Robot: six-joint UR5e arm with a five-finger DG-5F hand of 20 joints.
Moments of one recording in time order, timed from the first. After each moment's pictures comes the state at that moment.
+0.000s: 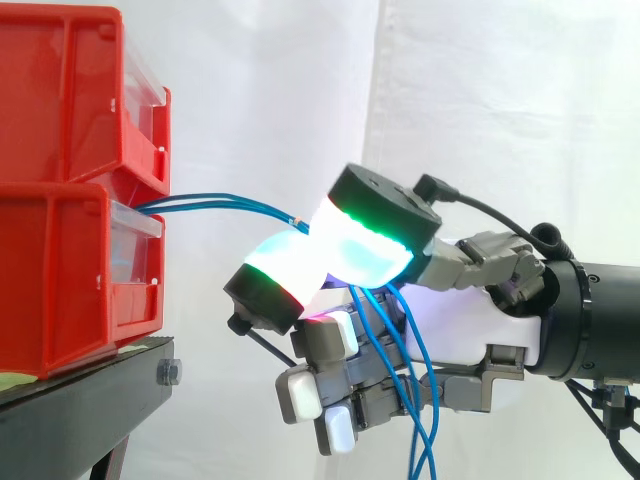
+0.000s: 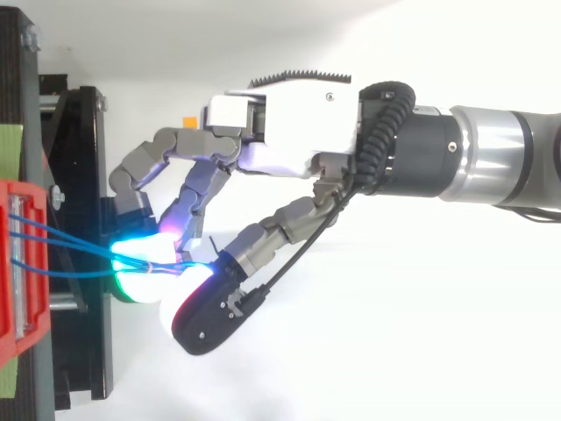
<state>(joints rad) 0.09 -2.37 -1.18 -2.62 -1.47 -0.03</state>
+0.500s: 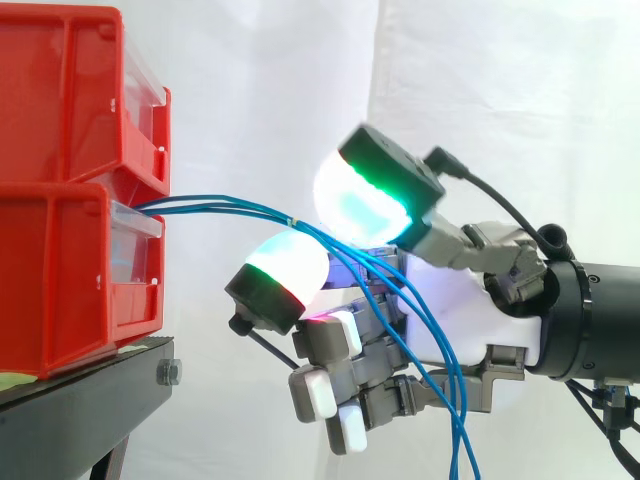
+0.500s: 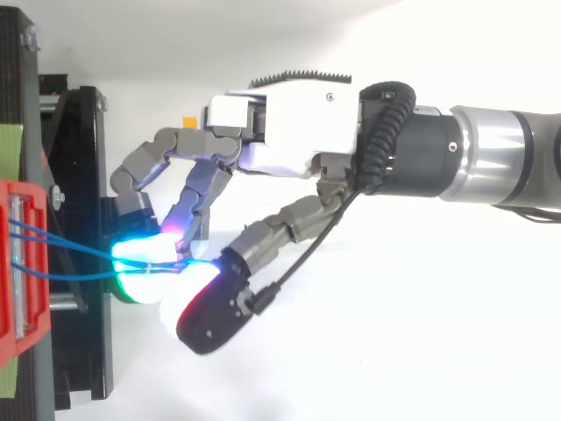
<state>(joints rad) 0.09 -2.37 -1.18 -2.63 -1.47 -0.03</state>
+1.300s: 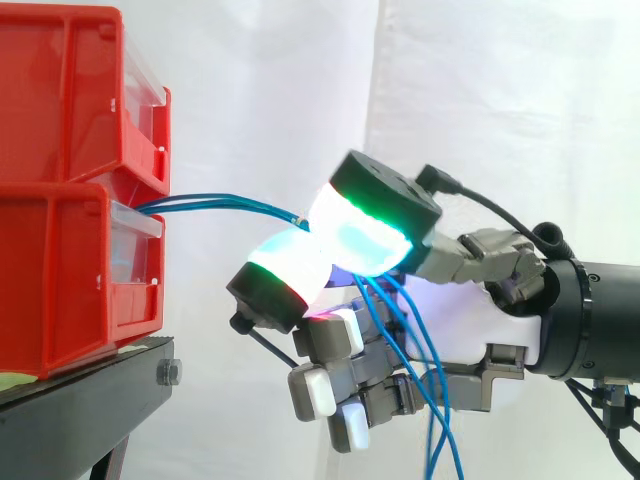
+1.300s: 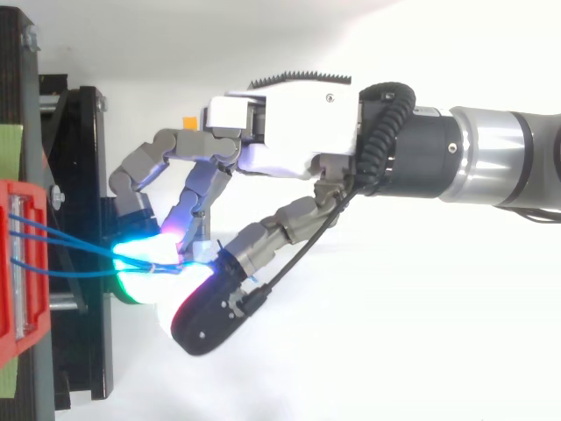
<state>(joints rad) 0.09 -2.37 -1.18 -2.62 -1.47 -0.04</state>
